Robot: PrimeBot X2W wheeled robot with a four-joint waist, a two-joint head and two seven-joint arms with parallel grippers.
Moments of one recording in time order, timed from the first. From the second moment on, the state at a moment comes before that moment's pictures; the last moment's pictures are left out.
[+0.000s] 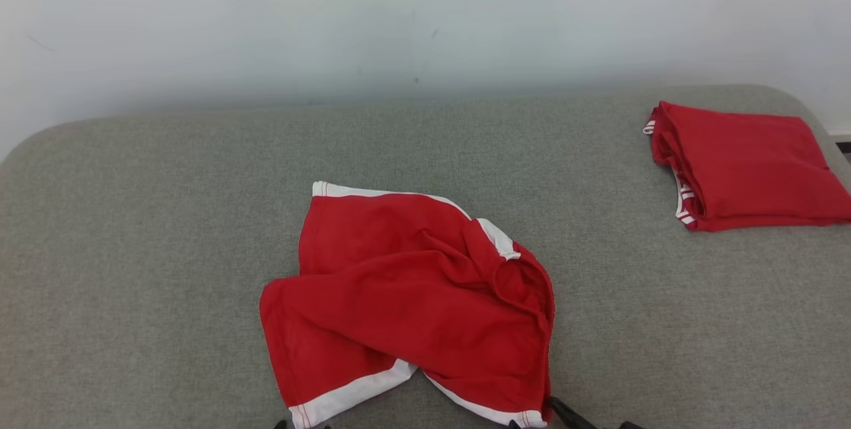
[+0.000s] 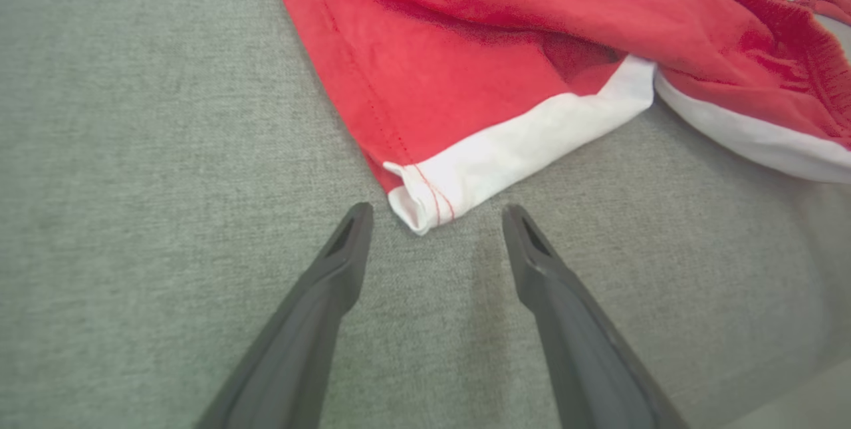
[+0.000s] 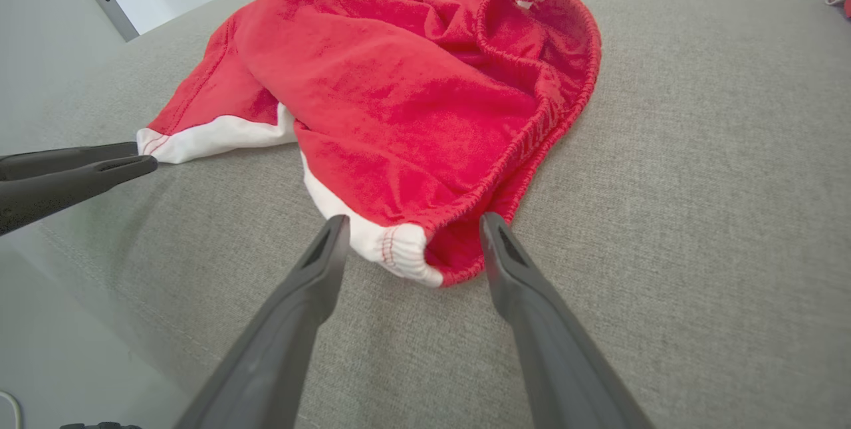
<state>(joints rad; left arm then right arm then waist) -0.03 0.10 -0.24 0.56 -0.23 -0.13 -0.26 -0.05 -0.22 0.55 0.42 0.30 0.13 -0.25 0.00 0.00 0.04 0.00</state>
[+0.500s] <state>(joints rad) -0.16 0.09 -0.30 0.67 -0.30 -0.13 -0.27 -0.19 -0.22 0.68 0.57 0.39 0.13 -0.26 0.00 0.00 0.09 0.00</state>
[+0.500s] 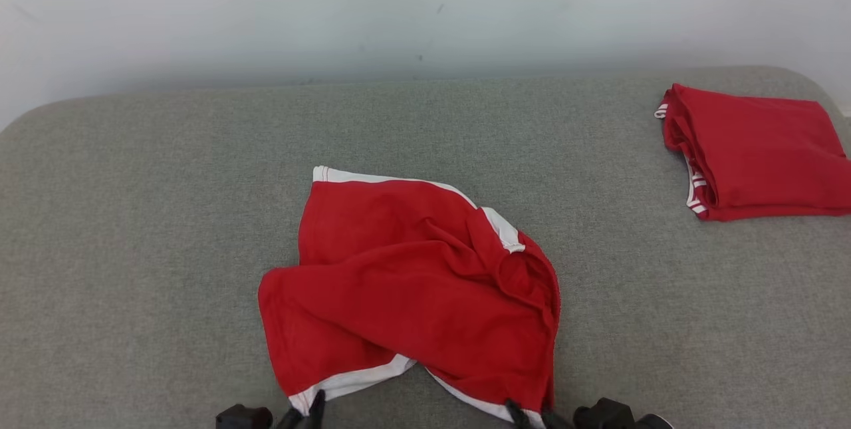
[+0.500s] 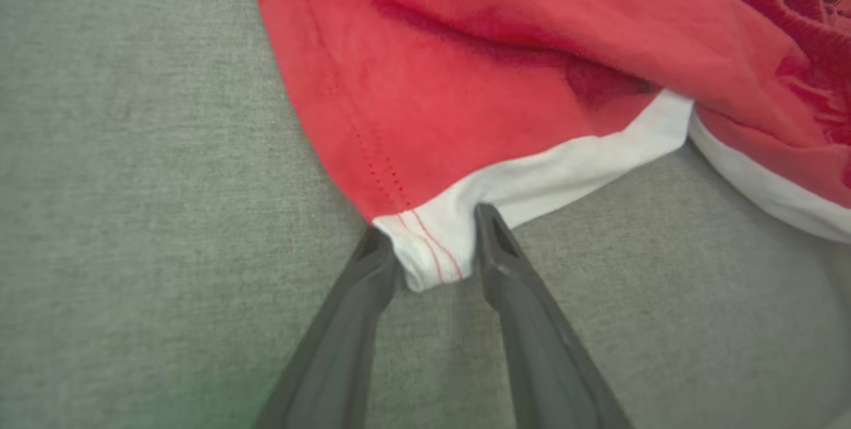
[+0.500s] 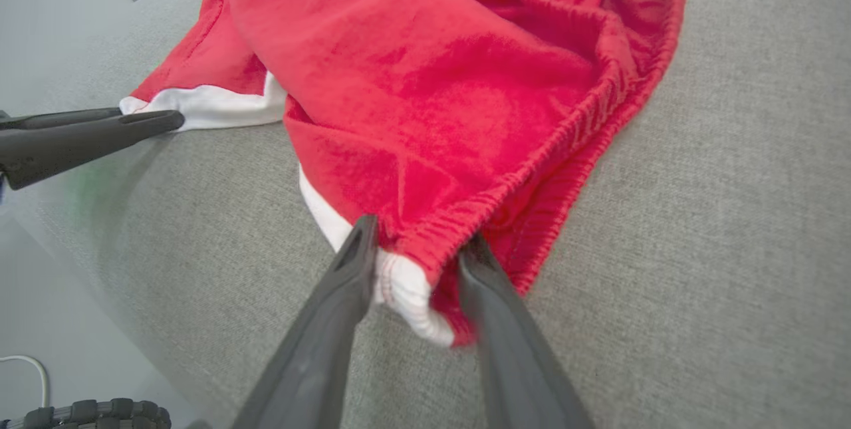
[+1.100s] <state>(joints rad) -0.43 0.26 -0.34 0.44 -0.33 -0.13 -0.24 -0.40 -0.28 0.57 0.32 0.50 0.13 -0.26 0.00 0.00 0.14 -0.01</state>
